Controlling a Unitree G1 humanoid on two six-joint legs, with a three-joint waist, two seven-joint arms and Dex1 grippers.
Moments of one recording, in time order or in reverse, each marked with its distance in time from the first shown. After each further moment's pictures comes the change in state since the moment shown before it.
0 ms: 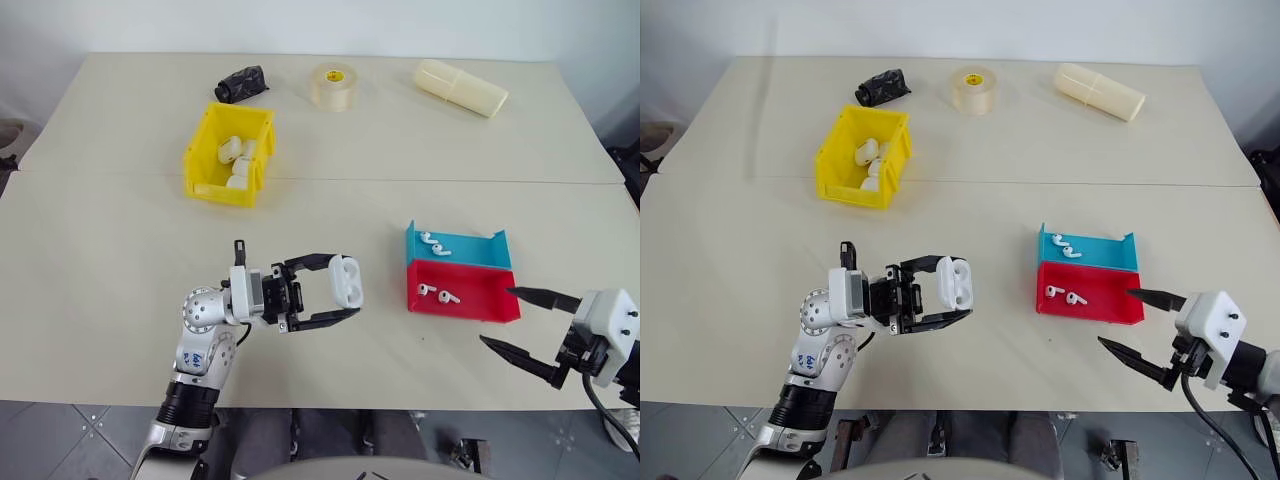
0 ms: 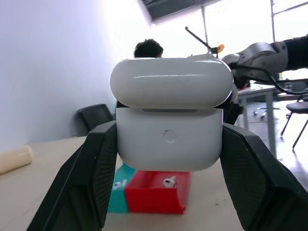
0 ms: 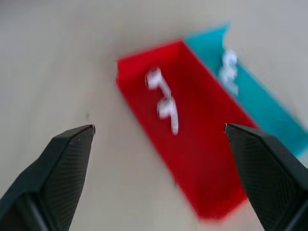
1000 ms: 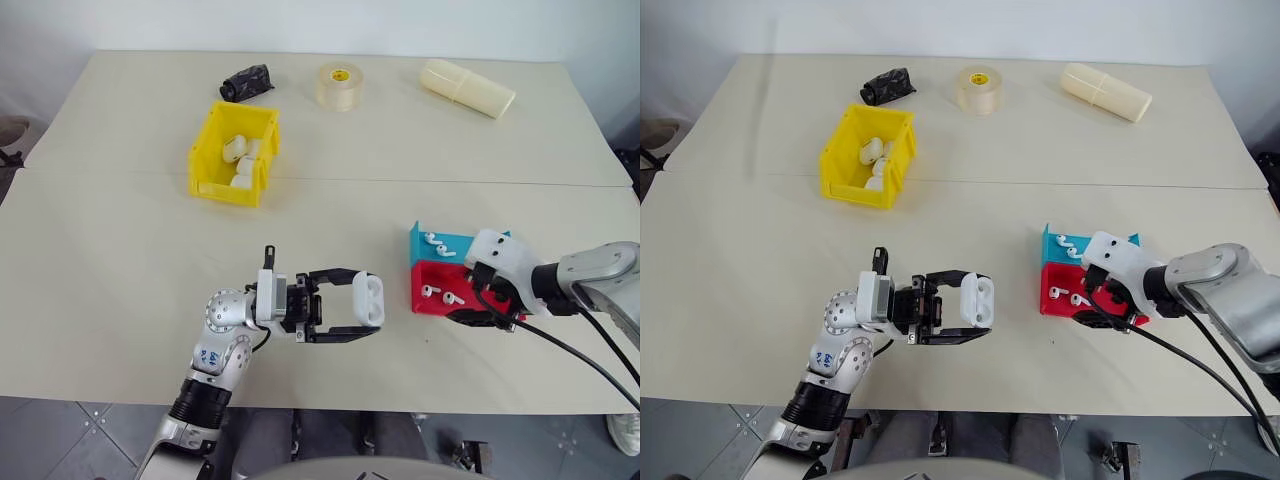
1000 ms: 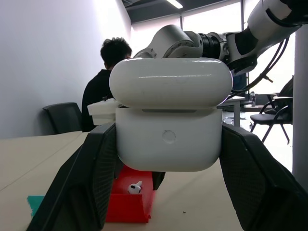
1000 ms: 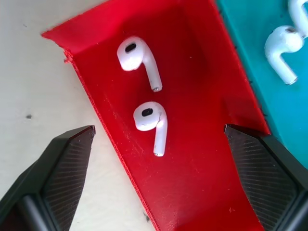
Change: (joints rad) left arm -0.012 -0.020 -0.106 0.010 -0.007 0.052 0.001; right arm -0.835 -0.355 0.753 0.025 -0.087 0.789 -0.120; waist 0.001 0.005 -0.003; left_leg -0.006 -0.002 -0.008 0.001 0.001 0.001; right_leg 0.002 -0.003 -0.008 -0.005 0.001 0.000
